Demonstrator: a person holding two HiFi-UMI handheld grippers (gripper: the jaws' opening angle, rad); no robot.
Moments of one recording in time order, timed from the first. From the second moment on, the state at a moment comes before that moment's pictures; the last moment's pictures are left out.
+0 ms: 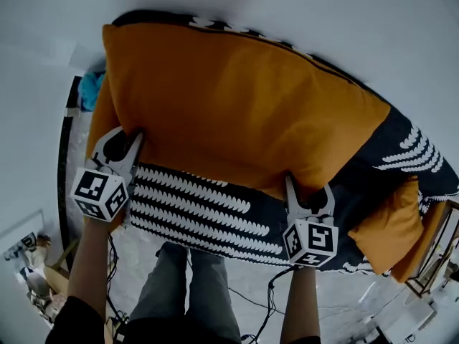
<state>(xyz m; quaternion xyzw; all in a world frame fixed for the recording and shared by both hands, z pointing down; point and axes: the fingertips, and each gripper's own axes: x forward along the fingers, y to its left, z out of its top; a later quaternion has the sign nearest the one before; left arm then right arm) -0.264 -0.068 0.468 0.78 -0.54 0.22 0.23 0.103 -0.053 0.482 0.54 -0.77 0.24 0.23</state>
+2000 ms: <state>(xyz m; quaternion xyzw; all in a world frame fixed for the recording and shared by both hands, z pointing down) -0.286 0.002 0.427 0.78 -0.54 0.21 0.22 0.073 0.023 0.435 0.60 -0.73 0.24 0.21</state>
